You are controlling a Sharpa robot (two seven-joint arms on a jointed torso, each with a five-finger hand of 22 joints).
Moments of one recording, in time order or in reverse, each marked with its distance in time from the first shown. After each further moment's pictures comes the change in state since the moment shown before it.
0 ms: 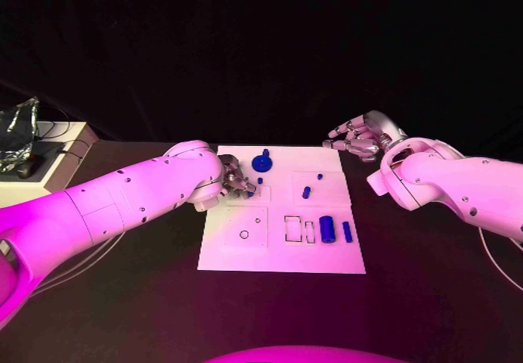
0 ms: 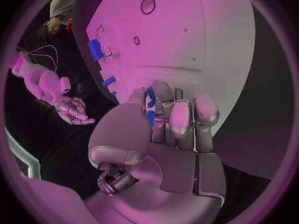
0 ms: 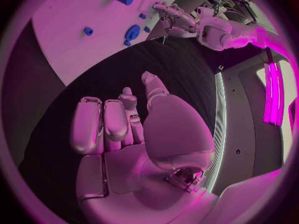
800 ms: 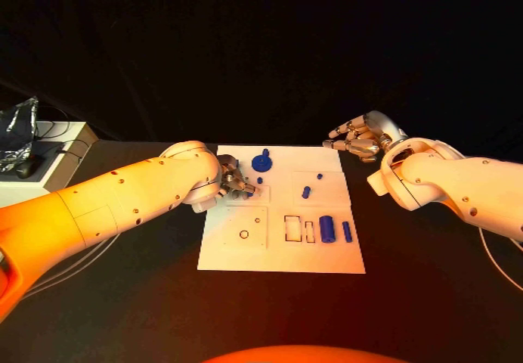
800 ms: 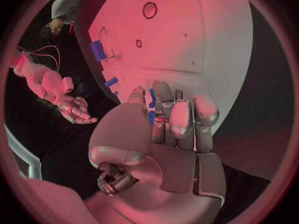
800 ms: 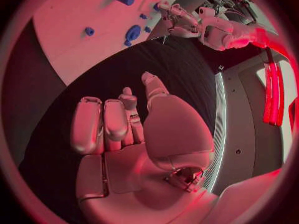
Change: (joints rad) left arm -0.002 -0.027 0.005 0.039 0.004 -0.005 0.000; left_hand -0.007 -0.015 -0.076 0.061 -0.132 0.000 0.008 0.004 0.002 0.000 0.000 0.004 -0.002 0.000 0.000 0.000 -0.001 0.000 0.000 0.000 -0.005 0.014; right arm -0.002 -0.003 0.000 0.000 0.001 -0.001 0.001; right_hand -0.004 0.004 0.000 0.000 0.000 0.002 0.002 -0.004 0.000 0.000 0.000 0.000 -0.002 0.000 0.000 -0.004 -0.001 0.000 0.000 0.000 0.000 0.000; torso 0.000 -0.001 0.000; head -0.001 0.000
